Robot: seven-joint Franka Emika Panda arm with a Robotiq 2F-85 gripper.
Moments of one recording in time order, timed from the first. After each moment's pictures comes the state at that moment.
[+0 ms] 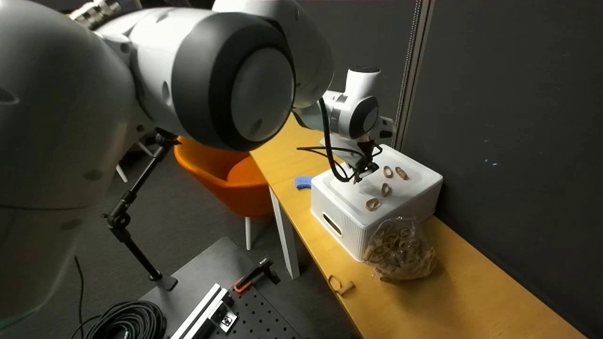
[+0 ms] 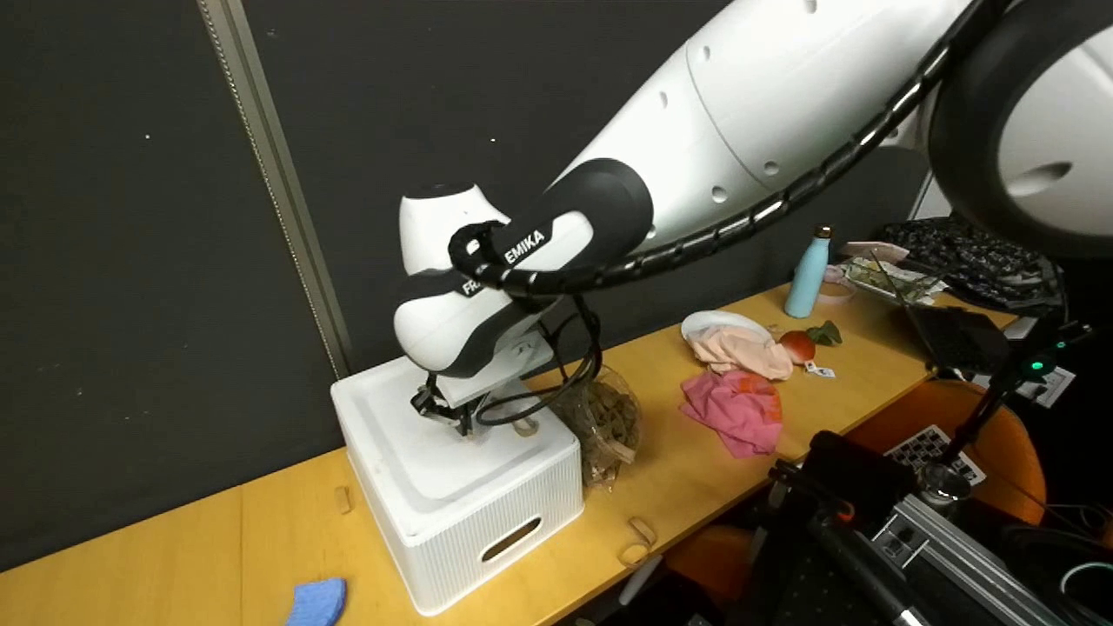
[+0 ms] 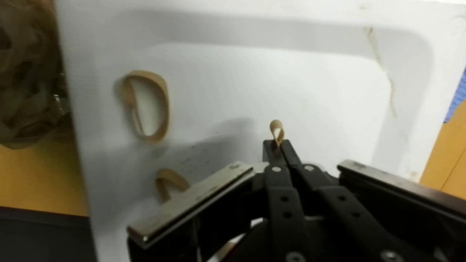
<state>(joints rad) 0.17 0.86 0.02 -1.44 -0.03 2.37 0.31</state>
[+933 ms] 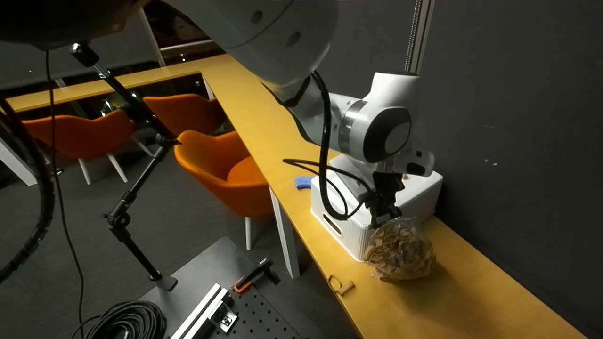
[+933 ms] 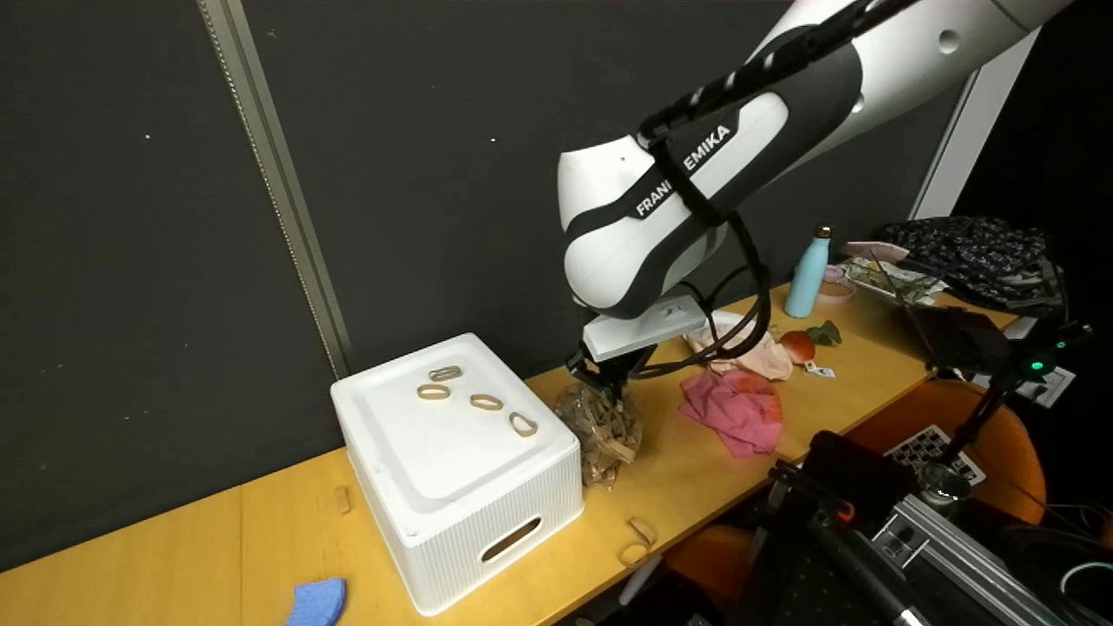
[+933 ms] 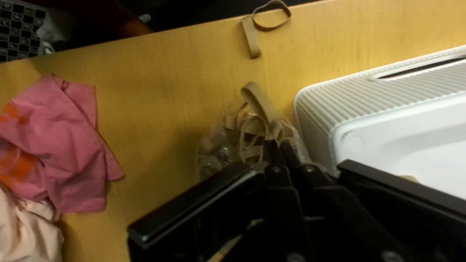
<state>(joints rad) 0.12 0.47 -0.14 -2.01 -0.03 2.38 0.47</state>
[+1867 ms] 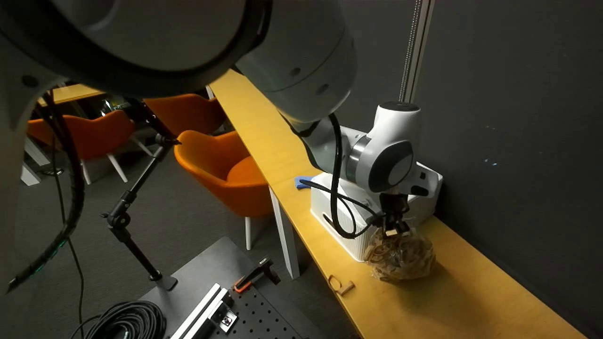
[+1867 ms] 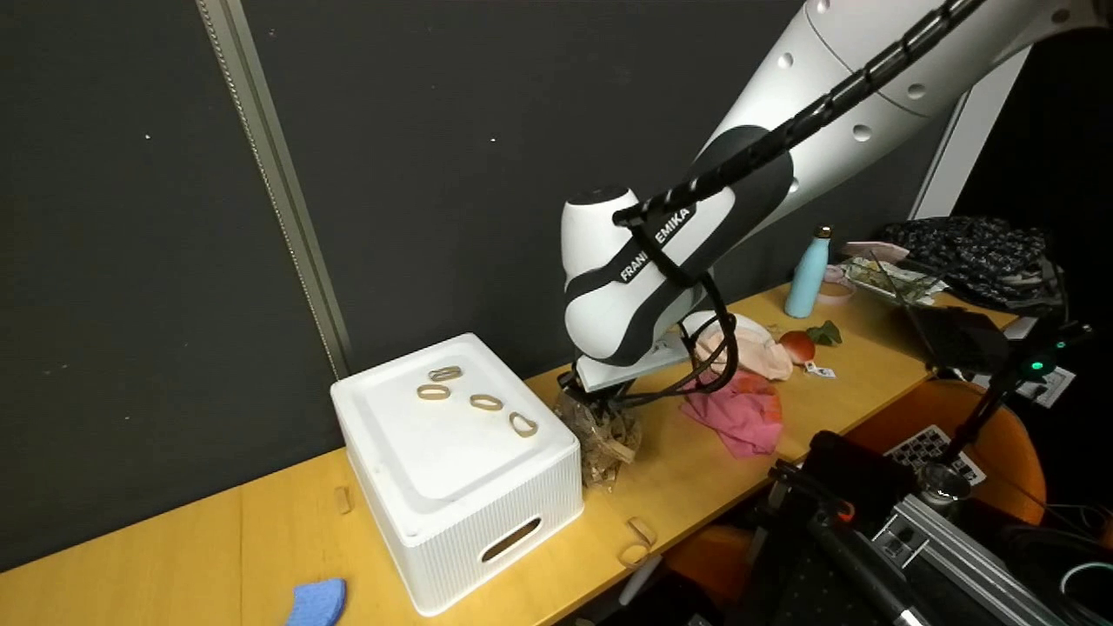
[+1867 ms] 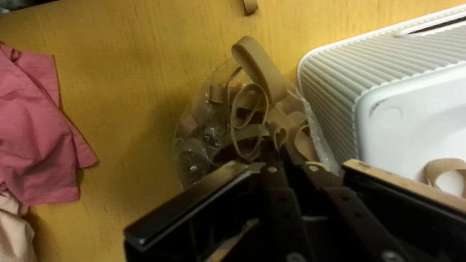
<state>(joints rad) 0.10 0.62 -0.14 -1.95 -0.03 2.56 0.48</state>
